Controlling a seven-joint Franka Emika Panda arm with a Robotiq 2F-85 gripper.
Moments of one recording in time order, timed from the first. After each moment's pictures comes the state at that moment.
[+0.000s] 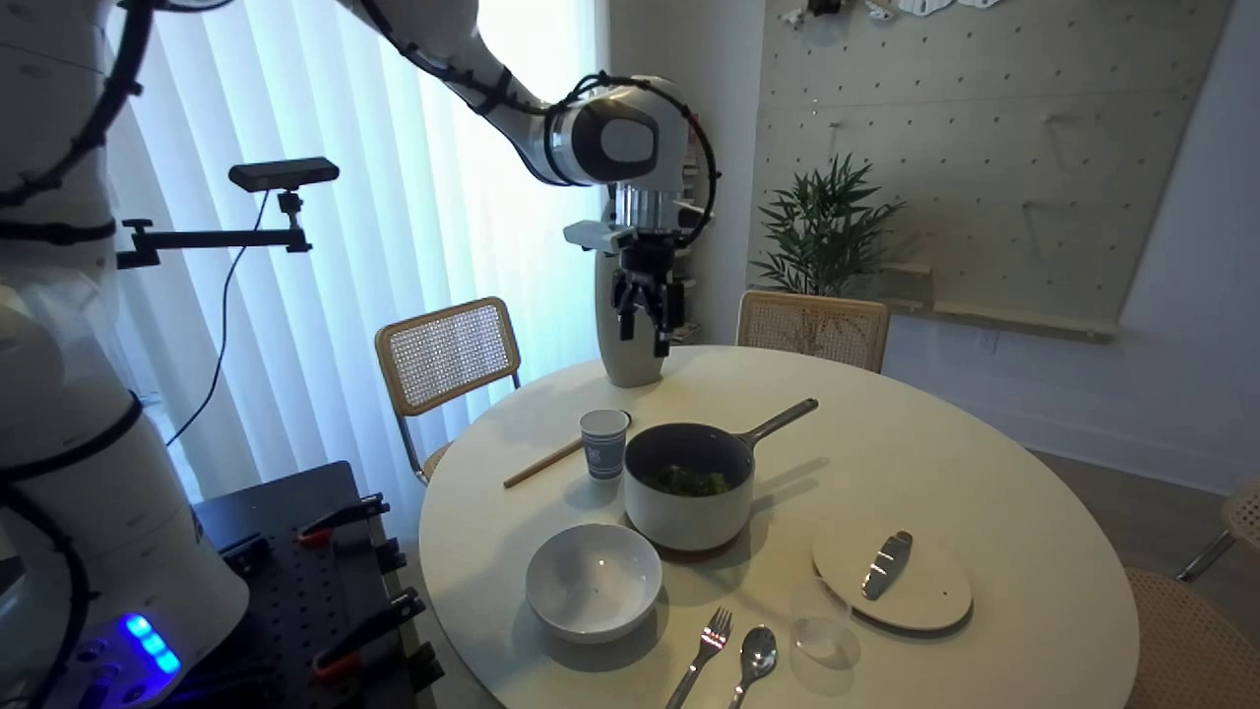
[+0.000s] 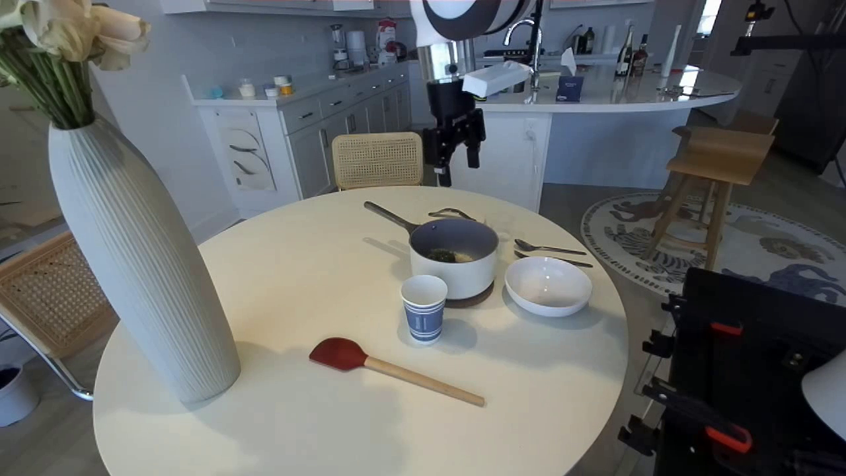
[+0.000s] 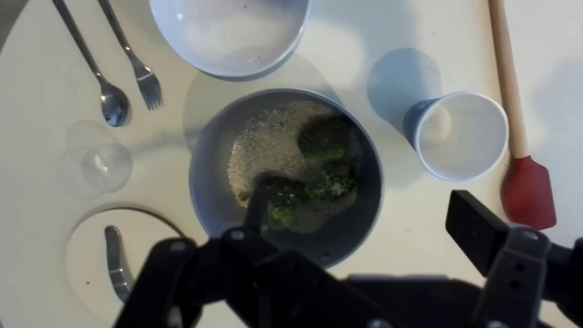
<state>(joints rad) 0.02 0.27 -0.06 -1.94 -0.06 2.13 0.04</state>
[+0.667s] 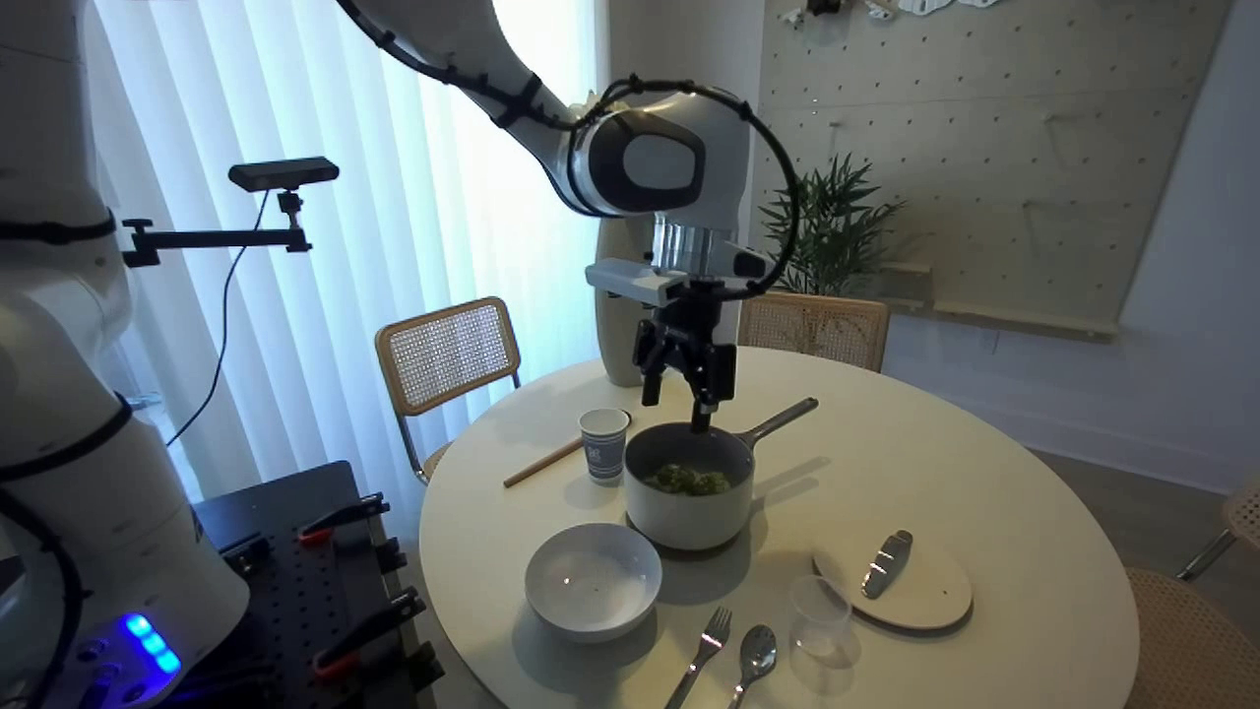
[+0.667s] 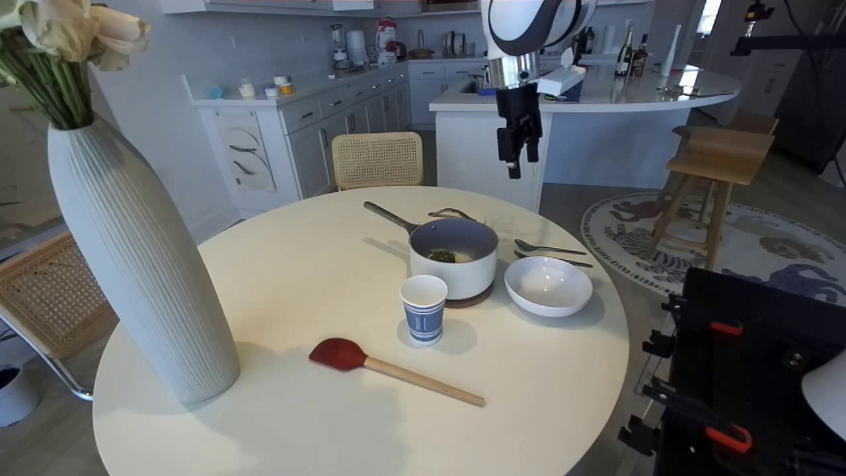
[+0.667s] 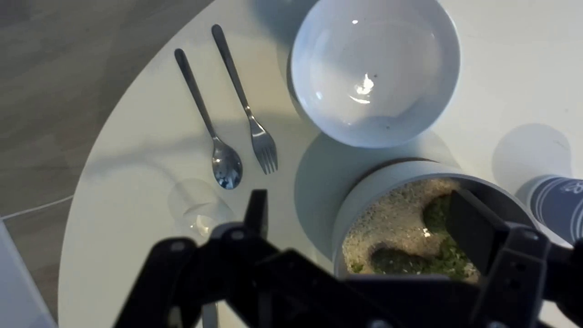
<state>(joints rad) -0.16 0.24 -0.14 -2.04 -0.11 2.14 -0.22</state>
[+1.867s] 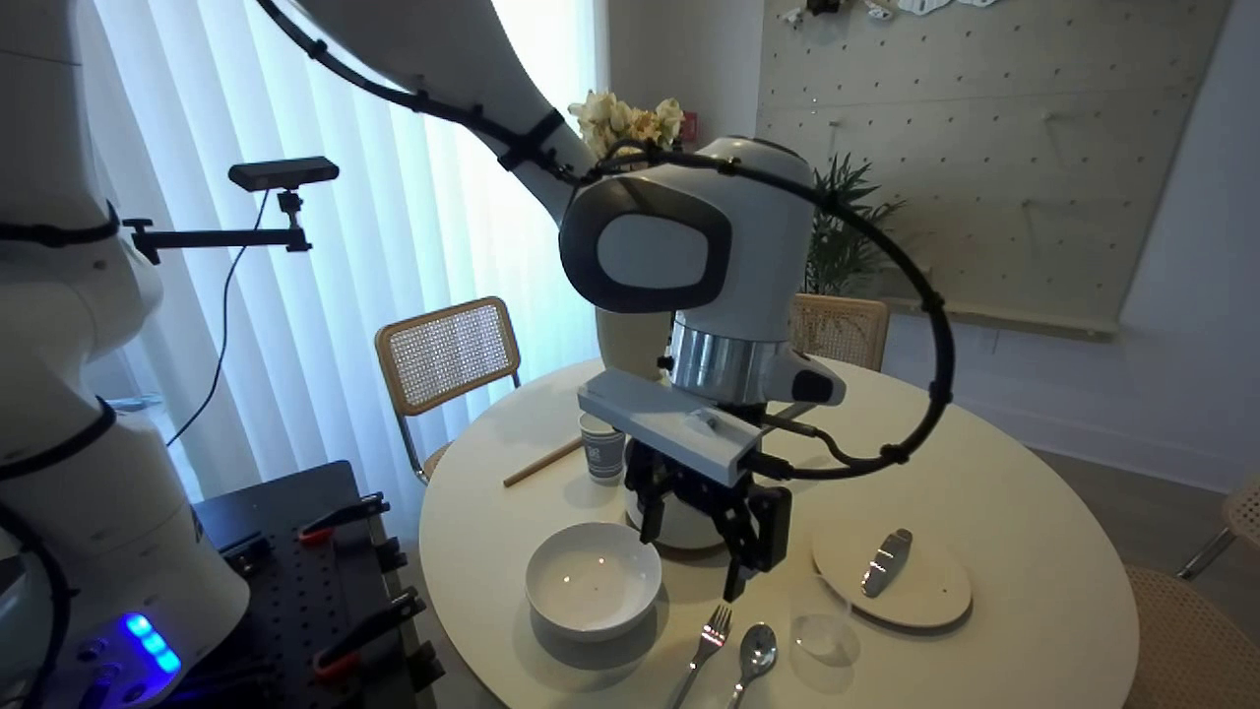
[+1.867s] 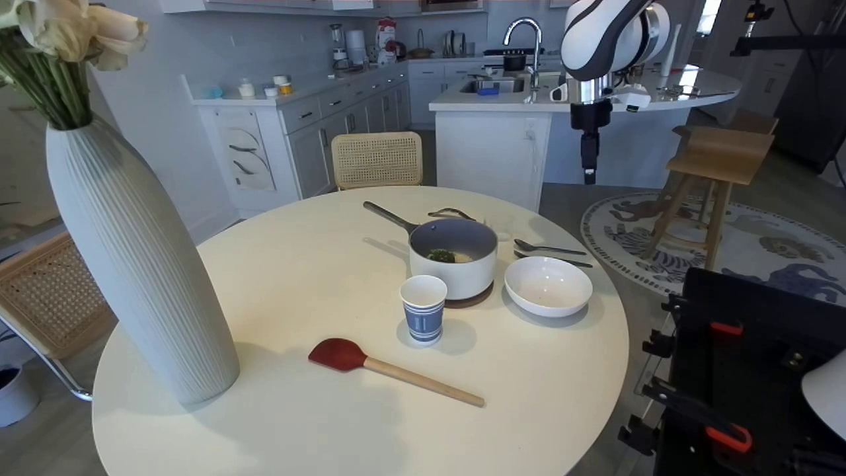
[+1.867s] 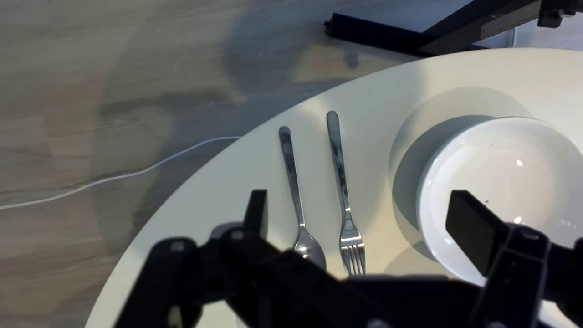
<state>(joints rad) -0.39 0.26 -0.23 -2.16 -0.11 2.29 -0.74</state>
